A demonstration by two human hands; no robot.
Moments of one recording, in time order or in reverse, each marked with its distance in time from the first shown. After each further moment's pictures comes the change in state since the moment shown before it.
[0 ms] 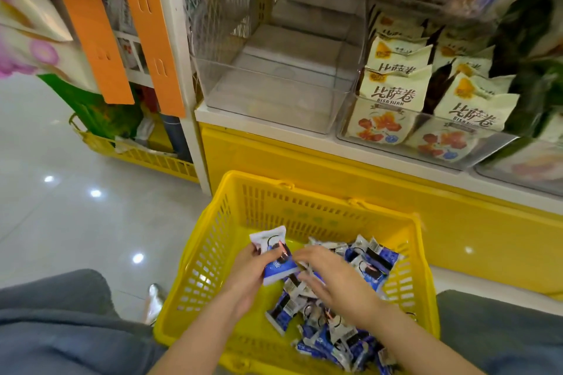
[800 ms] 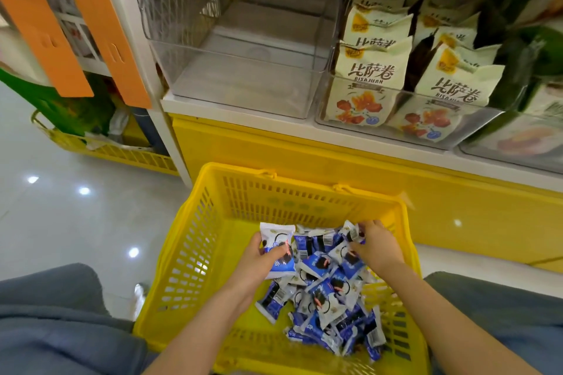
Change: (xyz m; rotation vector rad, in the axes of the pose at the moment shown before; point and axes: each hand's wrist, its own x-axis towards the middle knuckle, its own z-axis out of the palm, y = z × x) left_hand 0.002 -0.010 0.027 0.328 -0.114 -0.020; right_hand -0.017 0.113 -0.012 -0.221 0.043 0.858
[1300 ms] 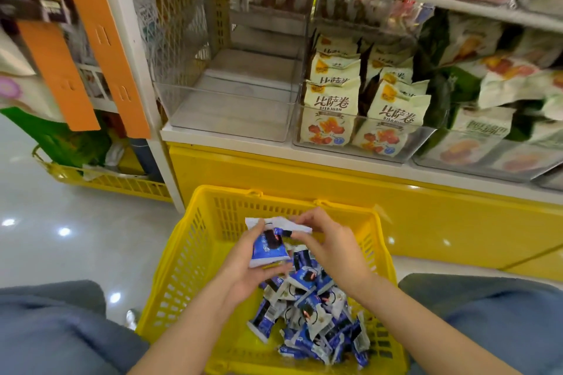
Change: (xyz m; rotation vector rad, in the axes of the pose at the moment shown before) left_hand -0.039 0.052 0.011 -0.451 -0.097 -0.084; right_hand -0.092 -0.086 -0.079 0.554 0.218 -0.563
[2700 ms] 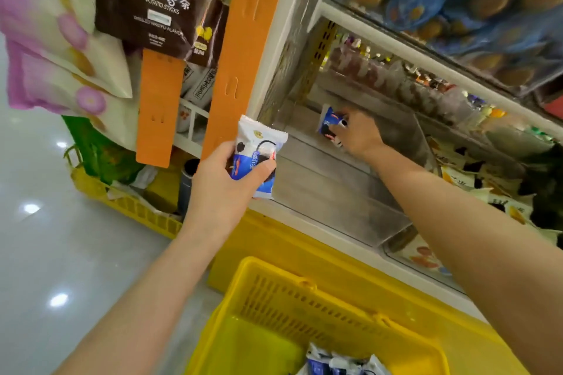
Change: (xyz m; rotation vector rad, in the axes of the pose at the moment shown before) left_hand -0.010 0.240 -0.062 0.475 0.364 0.971; right_hand 0.376 -0.099 0.009 -0.522 0.062 0.070
